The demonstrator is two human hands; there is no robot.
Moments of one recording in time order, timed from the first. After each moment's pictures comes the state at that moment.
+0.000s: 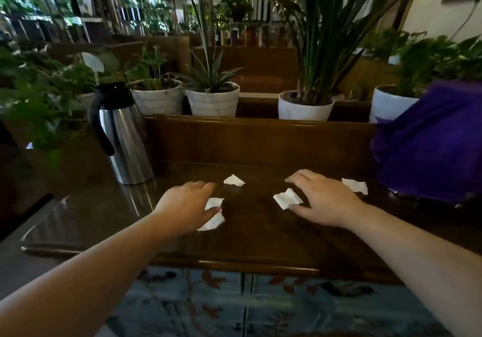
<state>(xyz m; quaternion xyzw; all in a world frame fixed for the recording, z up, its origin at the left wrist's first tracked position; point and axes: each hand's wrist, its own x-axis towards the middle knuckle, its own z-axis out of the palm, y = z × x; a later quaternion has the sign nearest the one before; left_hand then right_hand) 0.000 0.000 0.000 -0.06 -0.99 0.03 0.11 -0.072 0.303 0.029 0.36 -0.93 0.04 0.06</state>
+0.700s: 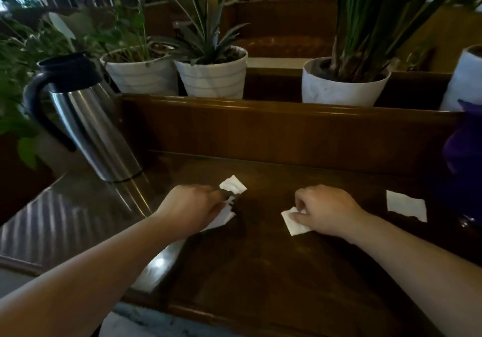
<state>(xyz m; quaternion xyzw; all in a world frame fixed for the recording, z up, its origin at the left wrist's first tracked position) -0.090 0.010 -0.028 -0.11 -0.99 0.03 0.06 -0.199 0.279 -0.034 0.35 -0.93 0.01 -0.09</state>
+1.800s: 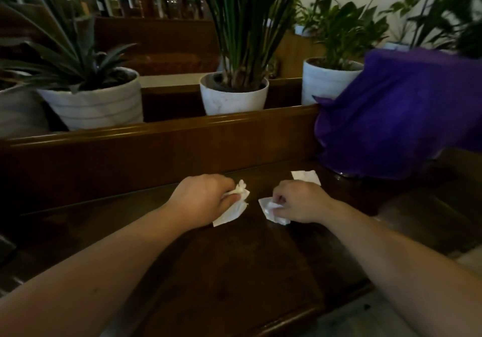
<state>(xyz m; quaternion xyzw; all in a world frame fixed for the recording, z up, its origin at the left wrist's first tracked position) -0.179 0.106 -0.005 -0.35 -0.93 -0.11 0.10 -0.175 0.365 -0.035 0.17 -0.98 0.08 -0.05</state>
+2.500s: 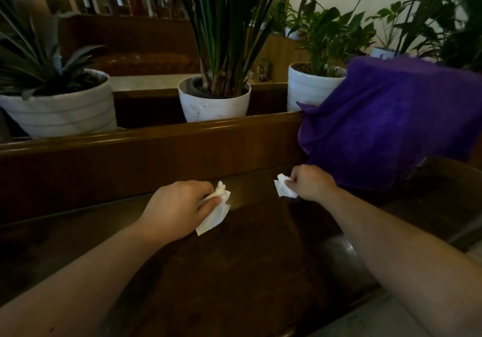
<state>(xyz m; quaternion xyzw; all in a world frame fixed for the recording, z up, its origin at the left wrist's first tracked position) -0.184 0.117 -0.004 -0.31 -0.93 -0.18 0.12 -0.237 0.440 -0.033 -0.04 -1.00 0.08 -0.01</state>
